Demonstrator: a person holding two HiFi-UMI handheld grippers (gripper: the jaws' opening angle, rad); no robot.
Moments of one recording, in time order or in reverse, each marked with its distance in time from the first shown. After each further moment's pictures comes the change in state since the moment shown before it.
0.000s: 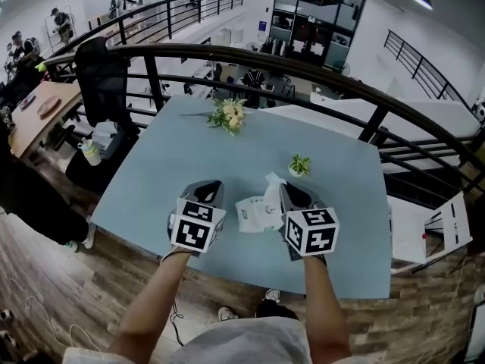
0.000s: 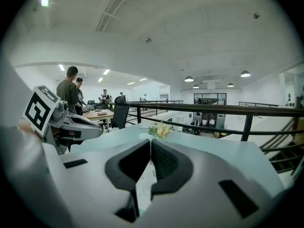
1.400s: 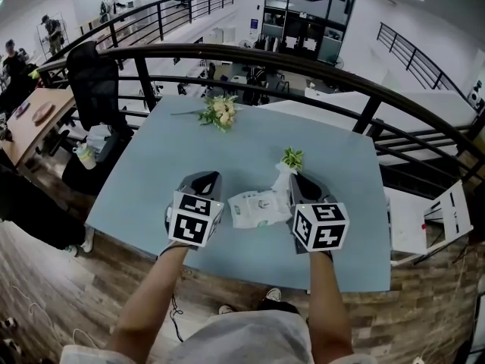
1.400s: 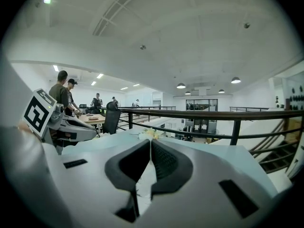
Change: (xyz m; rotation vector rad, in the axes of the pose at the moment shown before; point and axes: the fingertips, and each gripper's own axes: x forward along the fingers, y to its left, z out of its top) left arm 0.008 -0.012 0.019 0.044 -0.041 -0.001; right arm -0.027 -0.039 0.013 0.010 -0.077 -0.101
